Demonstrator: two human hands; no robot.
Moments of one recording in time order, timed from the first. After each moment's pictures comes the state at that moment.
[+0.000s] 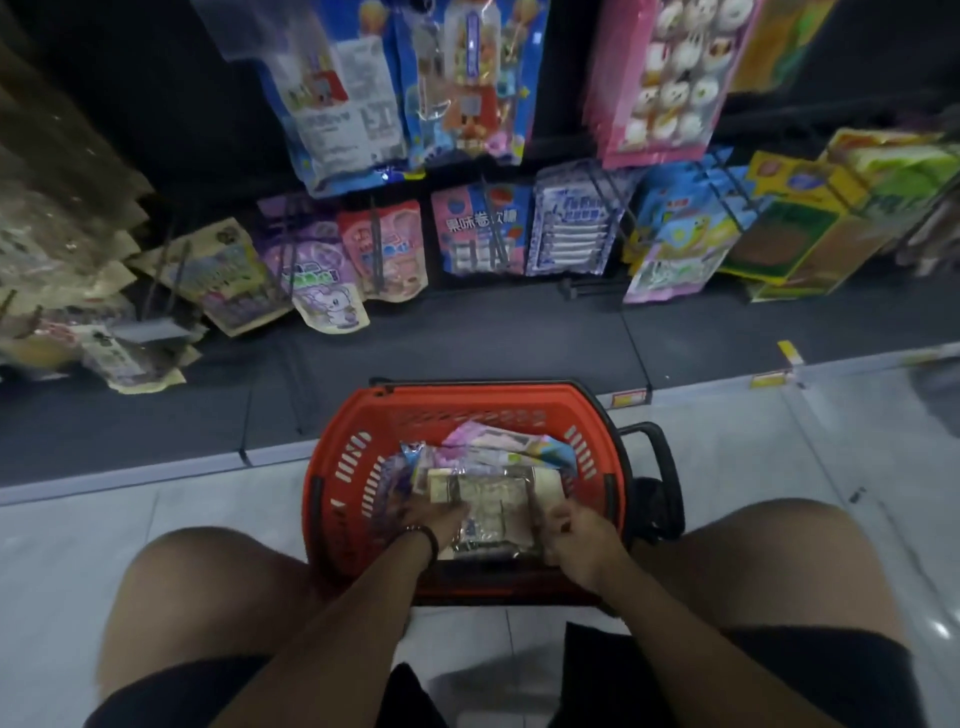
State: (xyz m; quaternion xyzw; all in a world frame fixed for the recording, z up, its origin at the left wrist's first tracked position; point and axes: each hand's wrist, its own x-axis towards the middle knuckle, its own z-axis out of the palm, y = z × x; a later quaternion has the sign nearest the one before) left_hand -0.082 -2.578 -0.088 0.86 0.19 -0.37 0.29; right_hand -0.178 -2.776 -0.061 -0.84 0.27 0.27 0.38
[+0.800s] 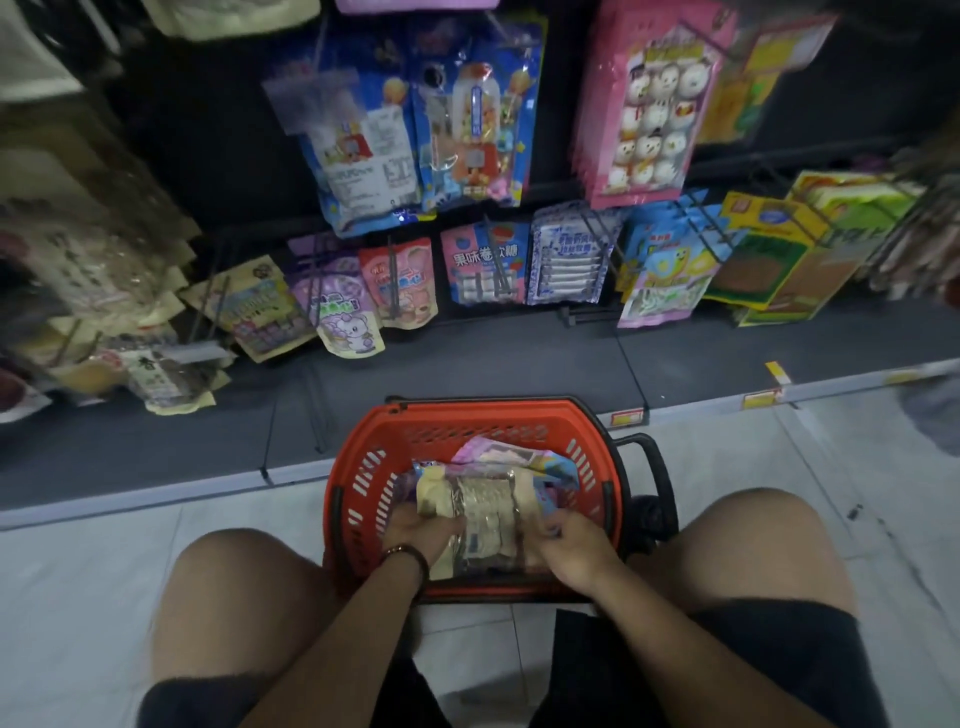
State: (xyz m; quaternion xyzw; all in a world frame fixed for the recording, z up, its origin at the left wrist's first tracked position) left_hand -0.104 -2.554 -0.049 0.81 0.24 -0.28 0.46; right_hand -0.193 -2.757 -0.043 -0.82 0.30 0.23 0.44
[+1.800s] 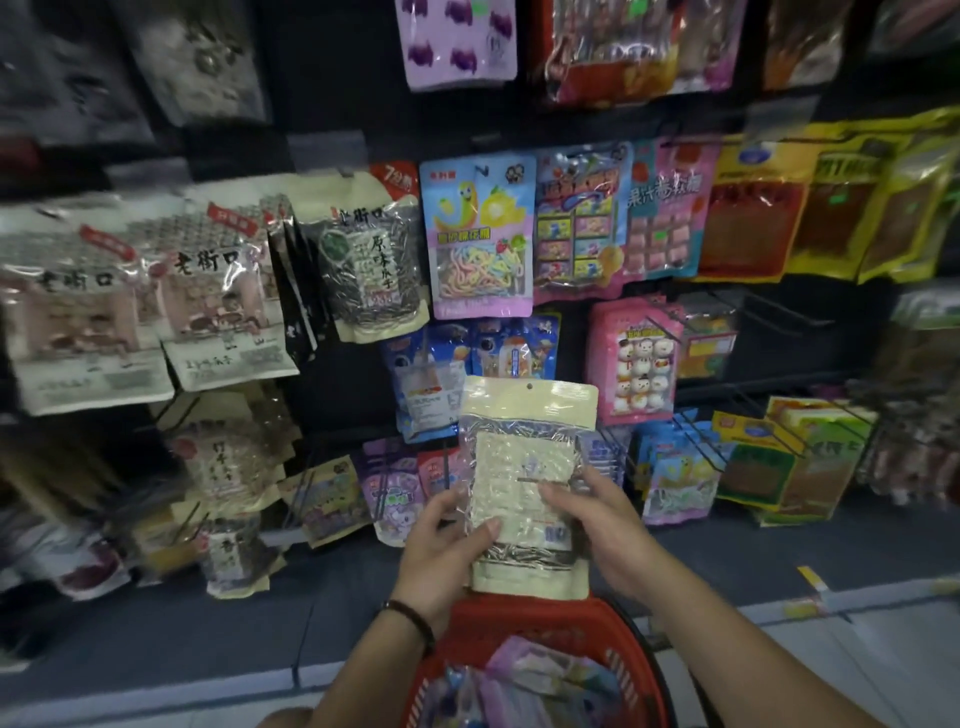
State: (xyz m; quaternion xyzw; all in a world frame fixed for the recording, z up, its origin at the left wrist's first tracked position) left_hand -0.062 -2.558 0.202 0.67 -0.03 -0.12 0.73; right_hand -0.095 -2.769 0.222 -0.64 0.11 -0.04 0.76
